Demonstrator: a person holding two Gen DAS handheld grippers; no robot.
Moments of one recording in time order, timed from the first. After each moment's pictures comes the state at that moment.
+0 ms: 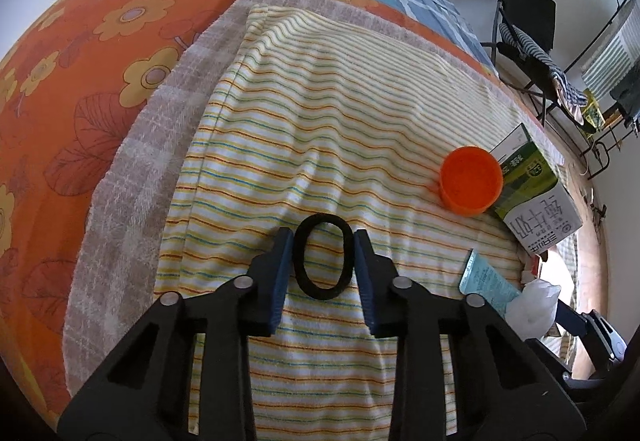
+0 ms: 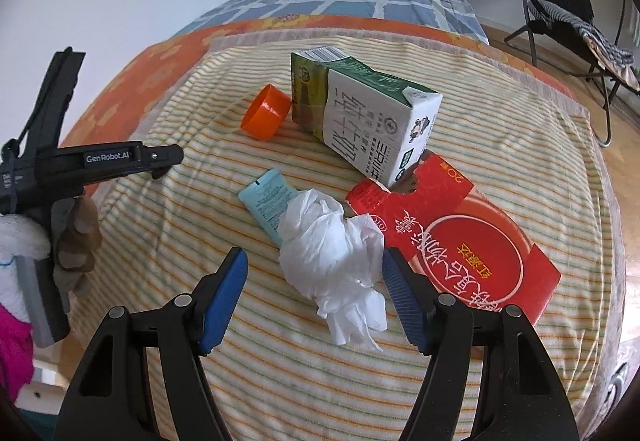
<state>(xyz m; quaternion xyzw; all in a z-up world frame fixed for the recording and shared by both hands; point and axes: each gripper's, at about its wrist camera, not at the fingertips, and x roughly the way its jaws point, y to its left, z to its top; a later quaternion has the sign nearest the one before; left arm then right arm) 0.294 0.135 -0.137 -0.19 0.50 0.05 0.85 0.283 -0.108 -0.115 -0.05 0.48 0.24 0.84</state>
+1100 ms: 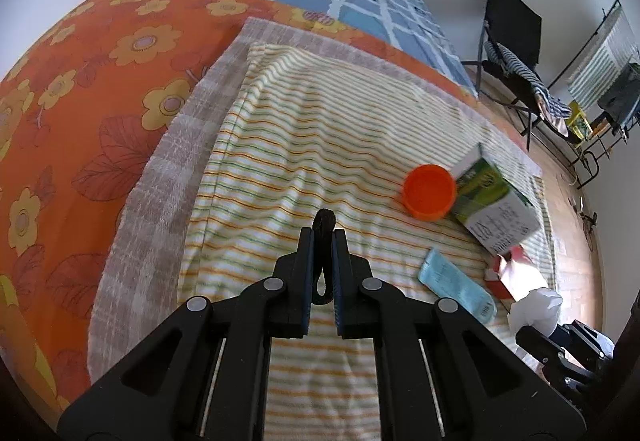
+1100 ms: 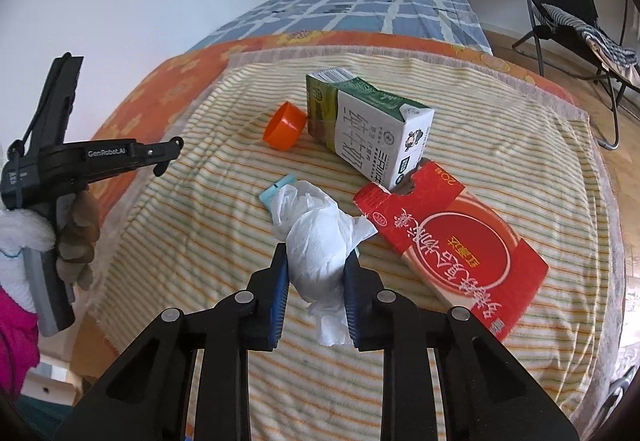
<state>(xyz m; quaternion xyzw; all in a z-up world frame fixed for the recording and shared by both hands) 0.266 0.133 -0.094 -0.20 0.46 0.04 0.86 0.261 -0.128 -0.087 -0.02 0.46 0.27 0.84</state>
